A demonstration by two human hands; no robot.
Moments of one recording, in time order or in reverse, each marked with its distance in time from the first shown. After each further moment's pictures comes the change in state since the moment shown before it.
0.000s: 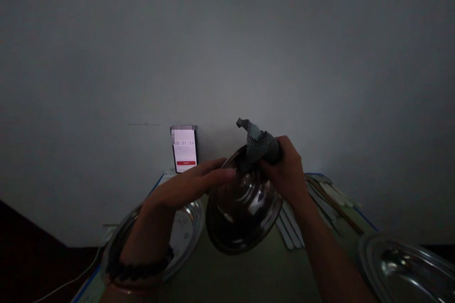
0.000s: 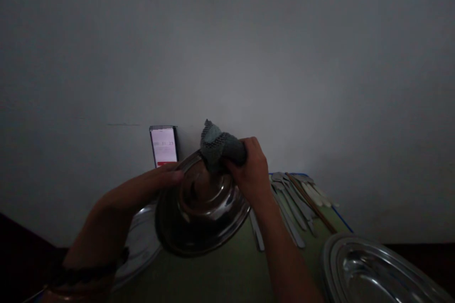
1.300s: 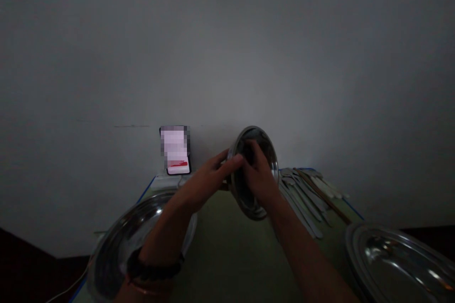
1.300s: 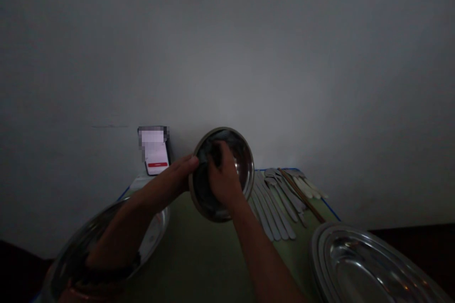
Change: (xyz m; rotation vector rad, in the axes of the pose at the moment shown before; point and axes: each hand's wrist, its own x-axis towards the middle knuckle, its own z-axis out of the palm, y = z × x) left_hand 0.030 -0.029 0.032 -0.213 0.050 -0.122; right_hand -0.016 -0.012 0.032 0.414 -0.143 0.147
